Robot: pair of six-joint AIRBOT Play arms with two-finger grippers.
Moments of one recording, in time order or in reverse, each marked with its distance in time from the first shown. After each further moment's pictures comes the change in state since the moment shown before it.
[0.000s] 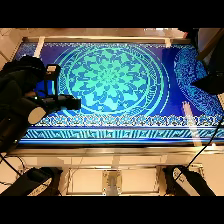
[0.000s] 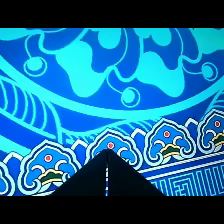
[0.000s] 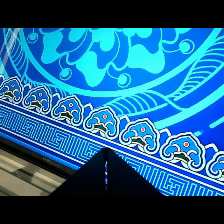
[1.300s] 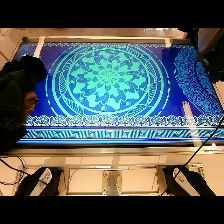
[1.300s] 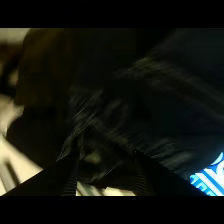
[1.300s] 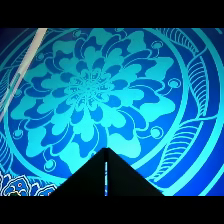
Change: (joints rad) left arm 0.911 -0.034 0.000 0.574 -0.158 -0.126; right arm 0.000 -0.003 0.000 0.015 -0.369 -0.013
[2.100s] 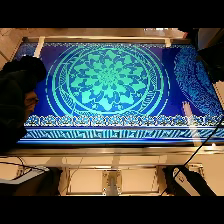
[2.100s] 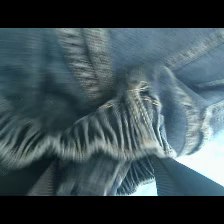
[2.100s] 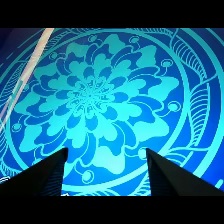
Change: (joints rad) left arm 0.726 -0.327 0.000 -1.356 0.109 0.374; right arm 0.000 -0.005 0.000 0.012 -0.017 0.000
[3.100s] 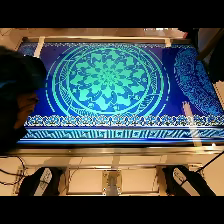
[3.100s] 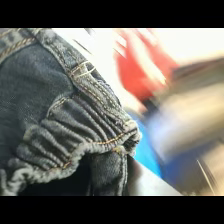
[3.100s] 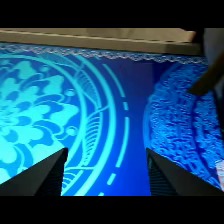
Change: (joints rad) left arm -0.818 0.447 0.057 -0.588 0.035 0.473; right arm 0.000 0.002 0.323 -0.453 0.095 0.053
